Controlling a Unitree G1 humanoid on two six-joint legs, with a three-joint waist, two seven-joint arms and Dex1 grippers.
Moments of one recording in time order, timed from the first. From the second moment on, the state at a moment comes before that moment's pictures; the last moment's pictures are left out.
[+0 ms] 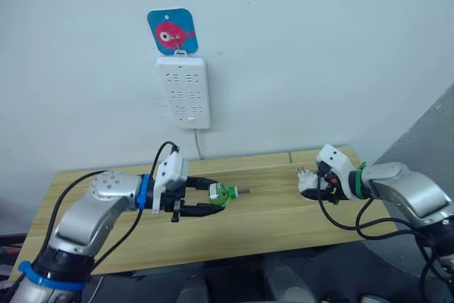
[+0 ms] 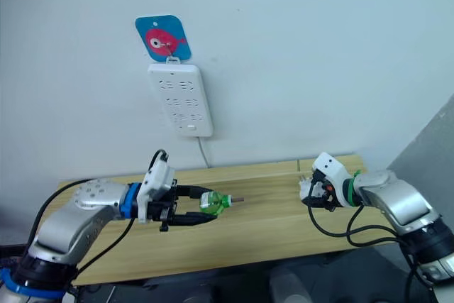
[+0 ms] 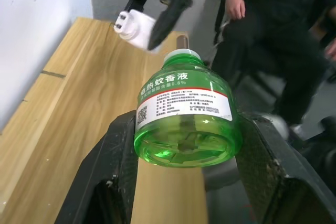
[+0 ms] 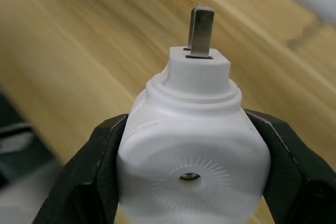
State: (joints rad) left arm -0.15 0.75 -0.11 -0.27 -0.48 0.32 -1.22; right arm -0.42 -0.84 0.37 -0.05 0.29 0.85 0.73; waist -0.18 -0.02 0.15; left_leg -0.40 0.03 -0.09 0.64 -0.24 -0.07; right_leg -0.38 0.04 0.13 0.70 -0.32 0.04
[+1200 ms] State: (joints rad) left arm -0.04 0.47 -0.07 -0.28 -0.41 0.14 -0.93; right arm -0.14 -0.41 -0.23 -0.64 0.64 1.19 0.74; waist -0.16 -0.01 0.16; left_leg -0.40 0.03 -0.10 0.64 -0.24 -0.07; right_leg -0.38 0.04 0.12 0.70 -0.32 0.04
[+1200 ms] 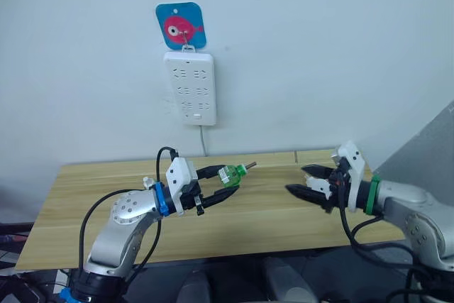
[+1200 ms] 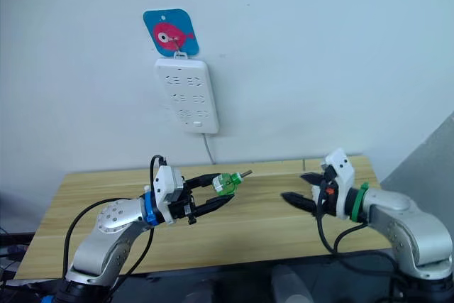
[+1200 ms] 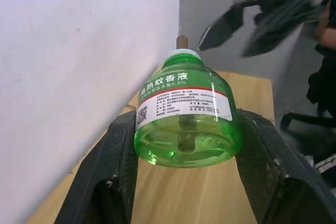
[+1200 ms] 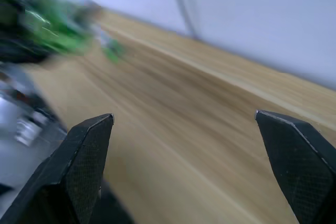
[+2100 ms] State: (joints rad) left arm 0.01 0.39 -0.09 -0.38 -0.39 0.07 -0.80; right arm -0.31 0.05 -0.27 -0.48 1.12 1.34 0.18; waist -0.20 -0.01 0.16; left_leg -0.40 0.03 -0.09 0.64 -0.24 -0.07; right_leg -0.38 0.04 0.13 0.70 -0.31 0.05
